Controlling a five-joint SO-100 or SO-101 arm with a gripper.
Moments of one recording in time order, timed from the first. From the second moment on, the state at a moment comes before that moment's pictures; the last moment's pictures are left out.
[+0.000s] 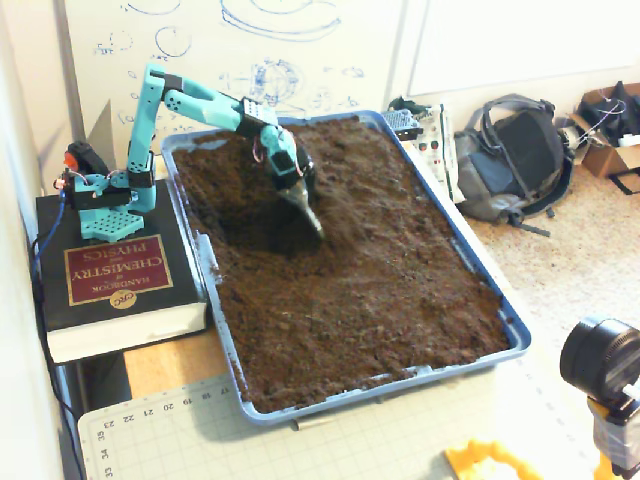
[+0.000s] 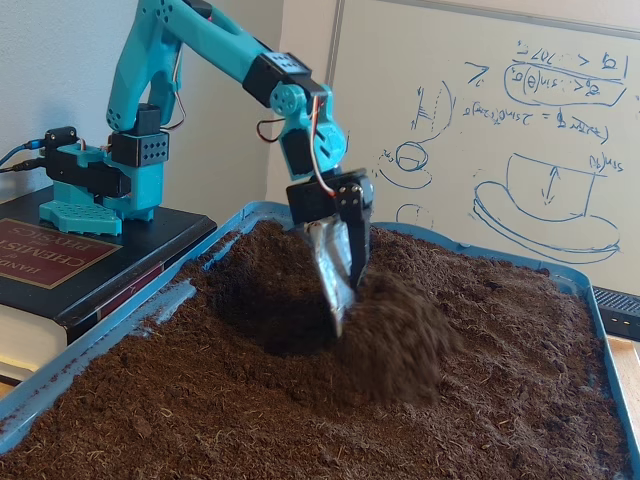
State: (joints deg) arm 11.1 76.3 100.6 31.6 -17.1
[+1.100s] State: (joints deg) arm 9.1 72.6 81.4 17.4 -7.6
